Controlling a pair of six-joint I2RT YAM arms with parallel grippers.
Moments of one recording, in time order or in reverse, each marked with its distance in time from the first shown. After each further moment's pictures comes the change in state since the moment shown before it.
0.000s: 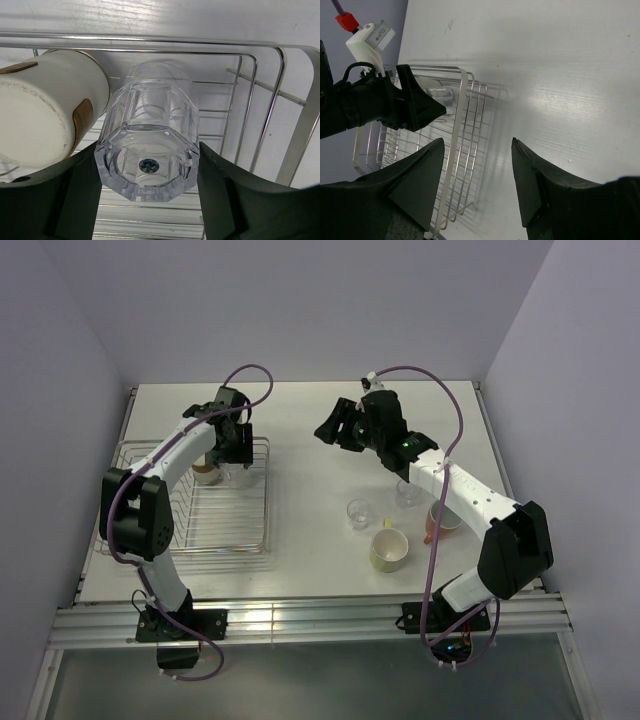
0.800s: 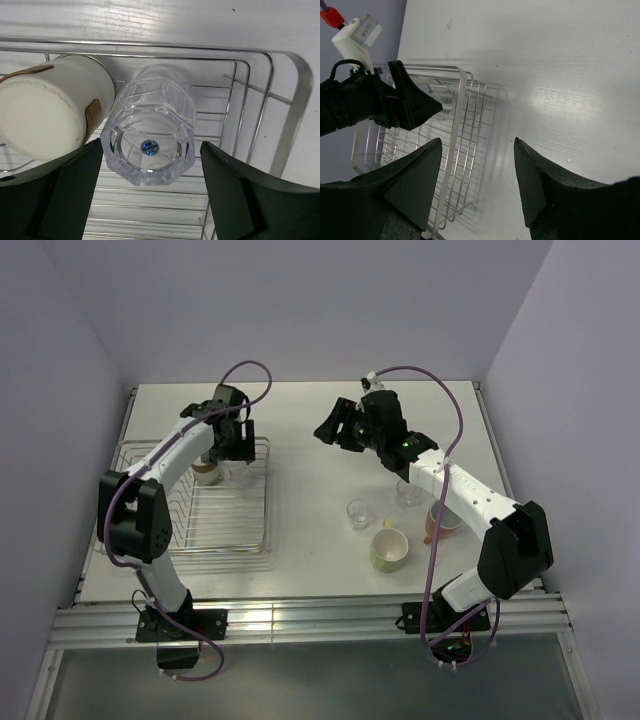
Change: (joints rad) left arm 0.000 -0.016 0.006 0.009 -0.017 -0.003; right arm 0.000 0.000 0.000 -0.002 0.001 -0.005
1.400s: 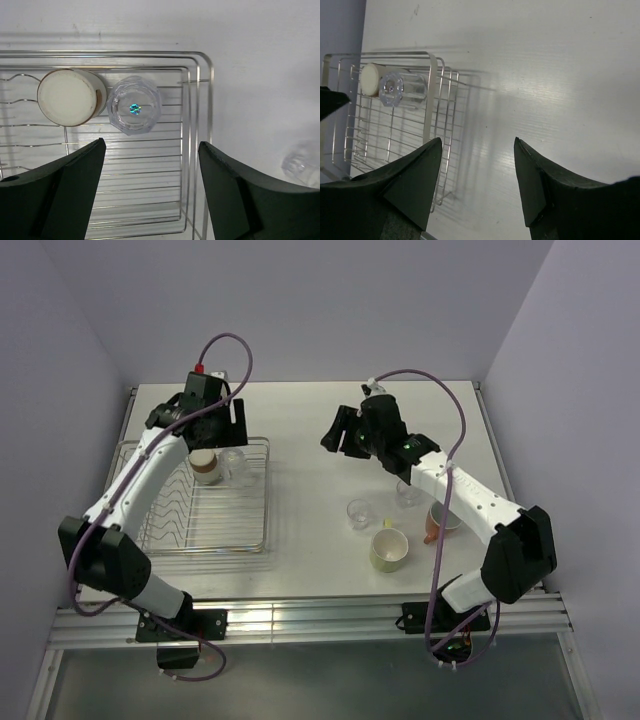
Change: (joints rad) left arm 0.000 -0.242 0.021 -0.007 0.065 -0.001; right arm 0.020 -0.021 0.002 -0.114 0.079 -0.042
